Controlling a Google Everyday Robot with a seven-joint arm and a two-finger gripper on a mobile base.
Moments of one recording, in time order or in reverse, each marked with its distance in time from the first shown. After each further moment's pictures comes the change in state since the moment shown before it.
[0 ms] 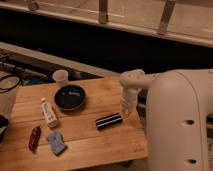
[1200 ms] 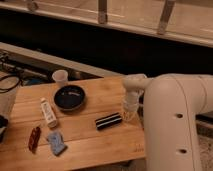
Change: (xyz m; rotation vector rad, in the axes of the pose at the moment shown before) arm 0.007 0.014 0.032 -0.007 0.083 -0.015
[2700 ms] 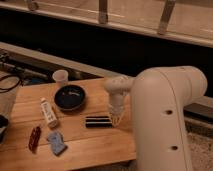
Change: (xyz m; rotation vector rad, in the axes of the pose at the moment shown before) arm 0.044 0.057 0.009 0.071 0.035 -0.126
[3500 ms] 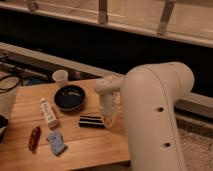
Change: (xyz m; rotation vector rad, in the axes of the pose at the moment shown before) arm 0.022 0.039 -0.001 0.049 0.019 -0.082
